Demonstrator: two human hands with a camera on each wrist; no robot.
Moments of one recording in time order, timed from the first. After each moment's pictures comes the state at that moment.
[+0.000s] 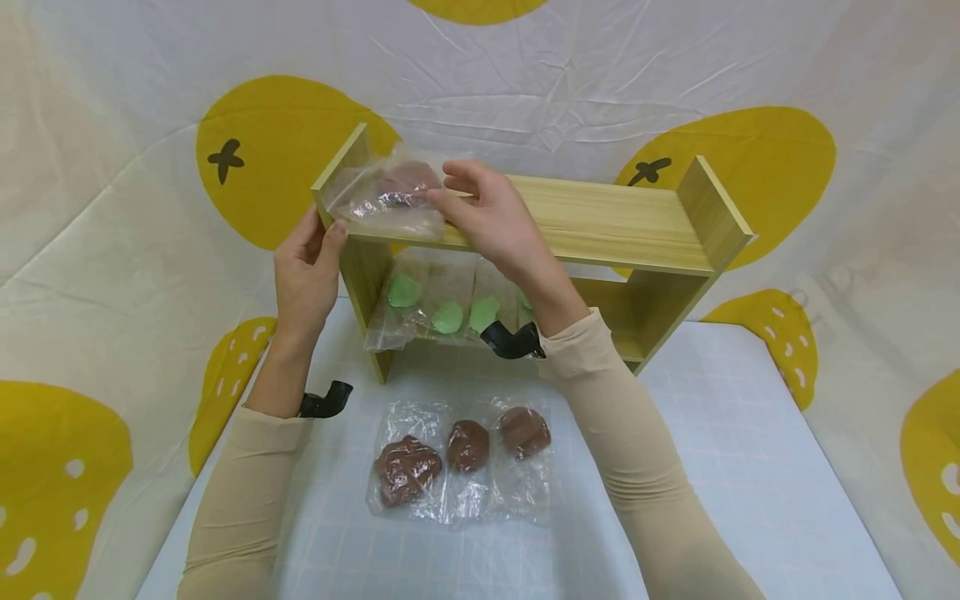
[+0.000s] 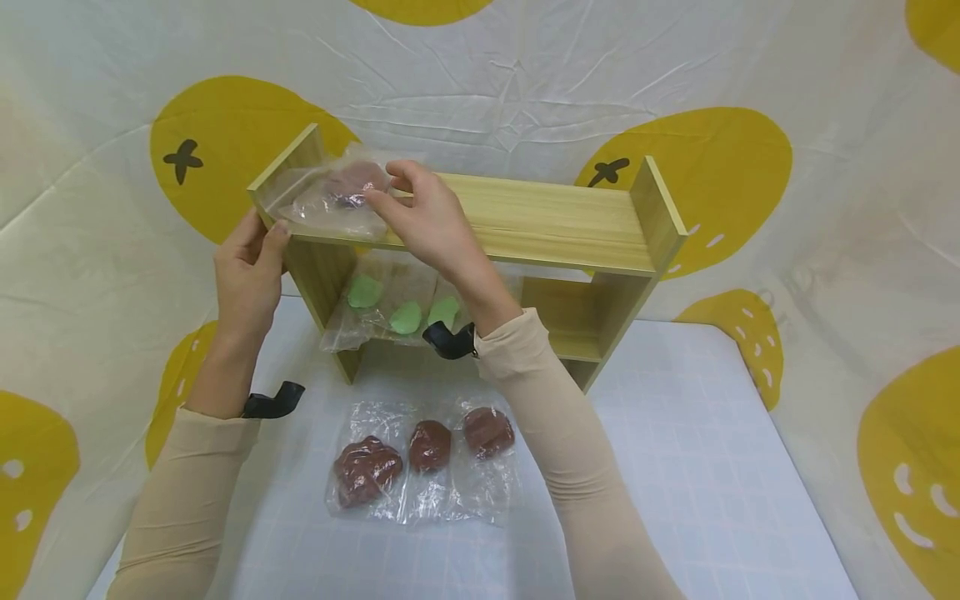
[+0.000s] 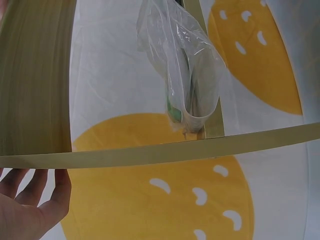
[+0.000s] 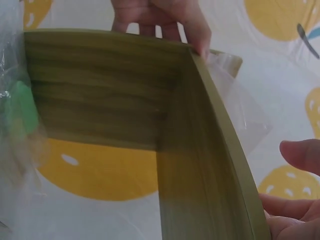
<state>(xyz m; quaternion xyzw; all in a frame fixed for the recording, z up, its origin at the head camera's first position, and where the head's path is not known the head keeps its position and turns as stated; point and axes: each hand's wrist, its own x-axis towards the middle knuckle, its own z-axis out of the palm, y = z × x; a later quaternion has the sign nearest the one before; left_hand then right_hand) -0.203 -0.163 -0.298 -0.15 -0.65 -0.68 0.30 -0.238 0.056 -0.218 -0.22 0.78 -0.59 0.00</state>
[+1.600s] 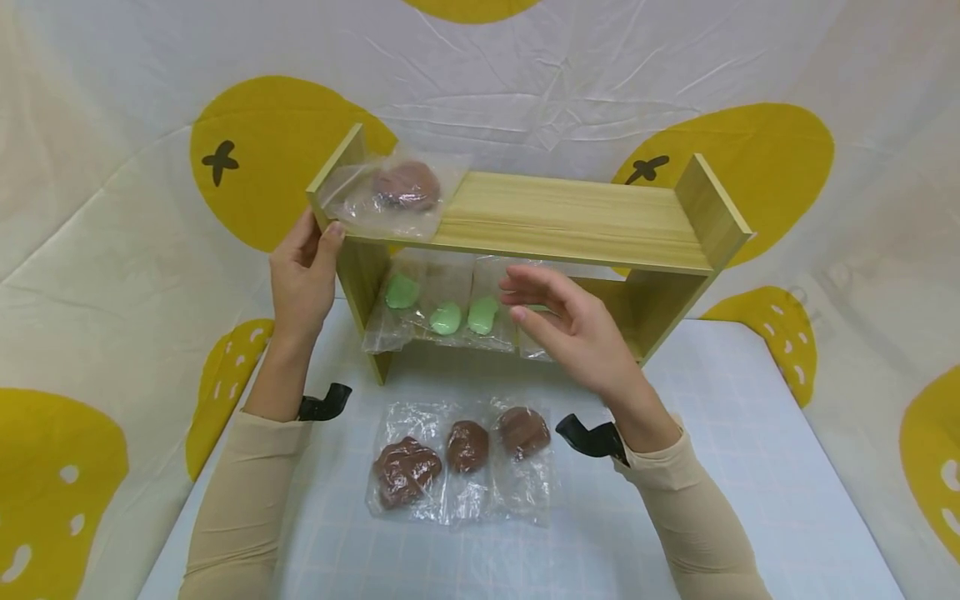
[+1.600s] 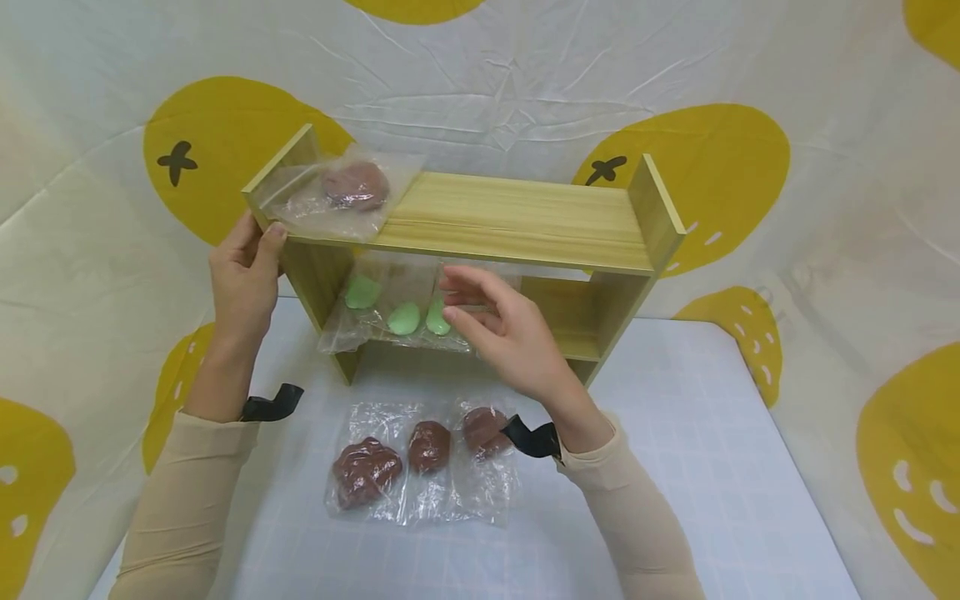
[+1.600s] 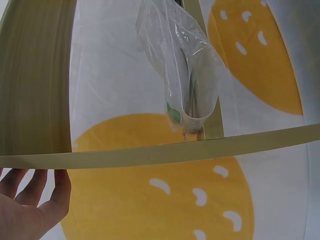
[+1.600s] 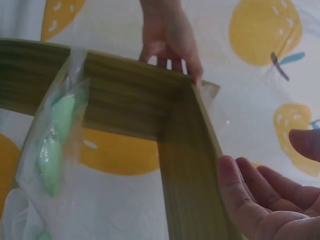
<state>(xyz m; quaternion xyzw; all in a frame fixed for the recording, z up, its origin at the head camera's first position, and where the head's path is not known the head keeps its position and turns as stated) -0.198 -0.166 -0.299 -0.14 -0.66 -0.67 0.30 -0.151 0.142 -0.285 -0.32 0.73 -0.60 -0.04</state>
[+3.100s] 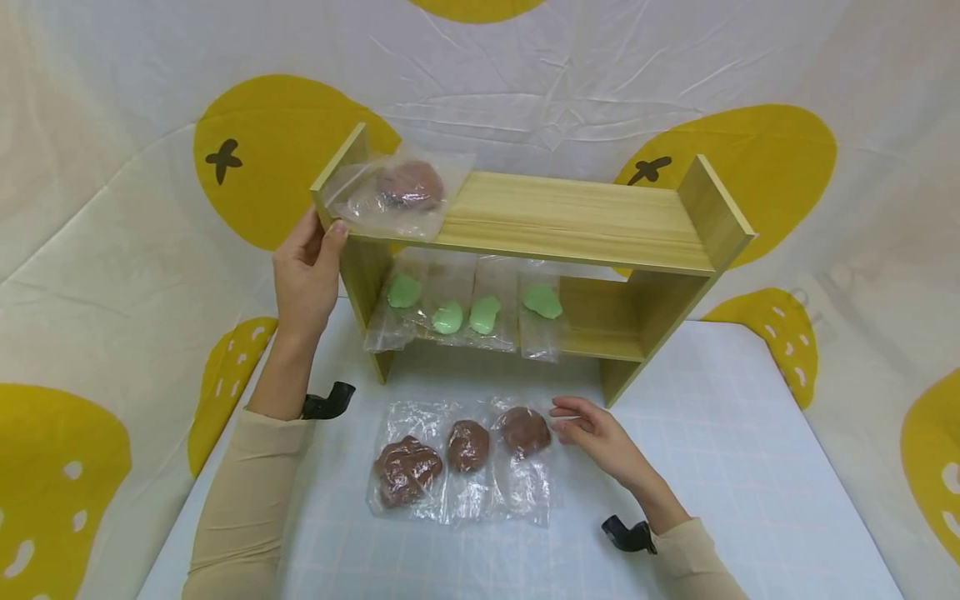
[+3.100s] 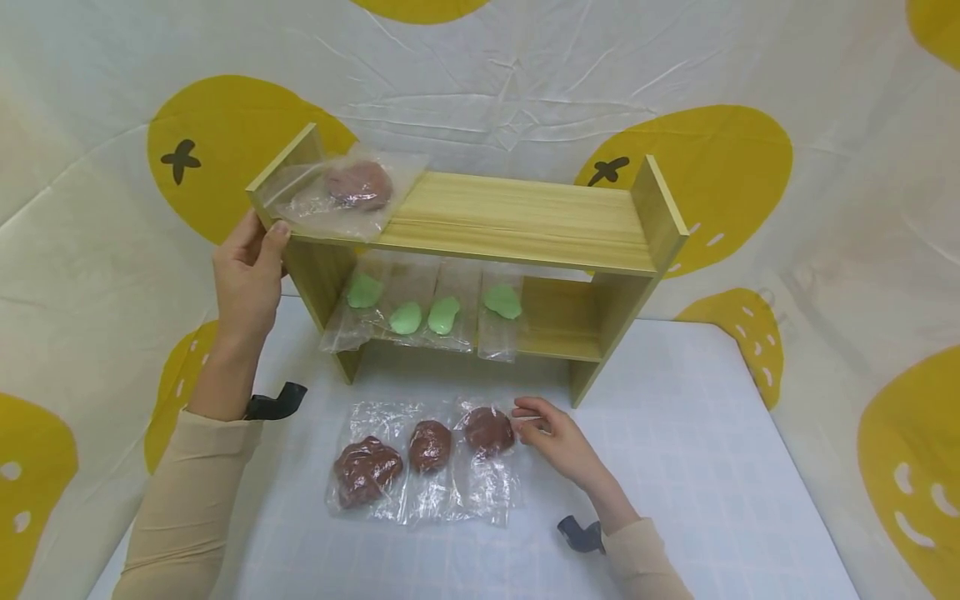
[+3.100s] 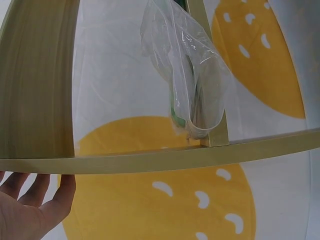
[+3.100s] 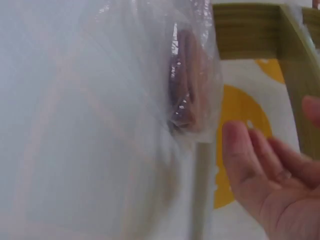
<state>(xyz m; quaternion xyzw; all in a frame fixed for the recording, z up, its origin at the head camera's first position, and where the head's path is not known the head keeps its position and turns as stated) -0.198 -0.163 -0.296 -0.13 -0.67 -0.67 0.31 -0.128 0.233 -0.489 -0.16 0.76 -0.61 0.14</state>
